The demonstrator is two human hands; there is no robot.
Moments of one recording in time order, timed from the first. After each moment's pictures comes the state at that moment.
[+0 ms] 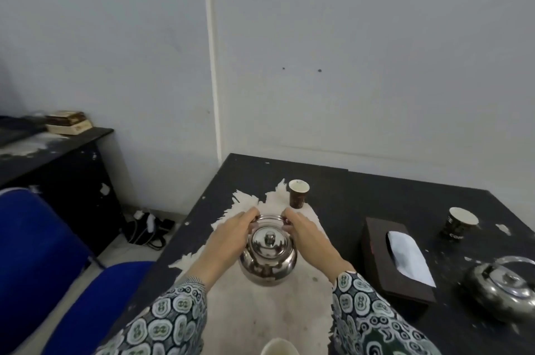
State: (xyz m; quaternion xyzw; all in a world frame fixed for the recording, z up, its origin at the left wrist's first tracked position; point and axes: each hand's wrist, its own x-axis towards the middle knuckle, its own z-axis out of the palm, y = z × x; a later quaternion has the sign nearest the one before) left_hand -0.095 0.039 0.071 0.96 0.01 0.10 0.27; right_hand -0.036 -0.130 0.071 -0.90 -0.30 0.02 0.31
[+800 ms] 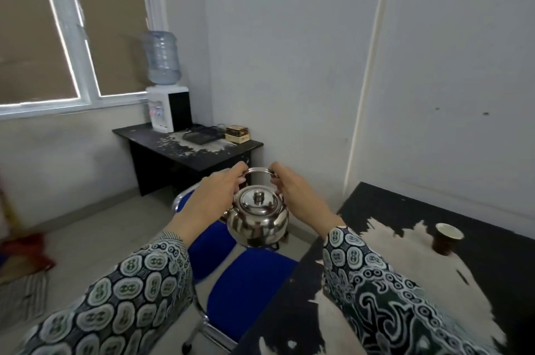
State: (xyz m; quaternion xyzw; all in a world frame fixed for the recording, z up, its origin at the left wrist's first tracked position) left_hand -0.376 0.269 0.201 0.94 0.16 0.27 0.09; right_hand -0.238 0.143 0.193 -0.73 -0.59 -0.04 0.35
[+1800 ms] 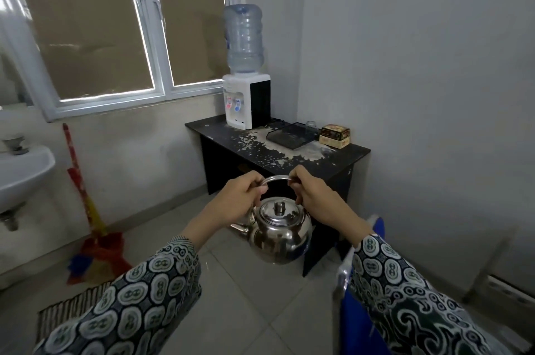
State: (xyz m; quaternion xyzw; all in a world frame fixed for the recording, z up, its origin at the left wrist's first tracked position) left_hand -0.463 0.782 0.174 0.86 0.26 0.22 0.37; right_hand -0.303 0.684 0.163 -0.73 -0.60 0.08 0.32
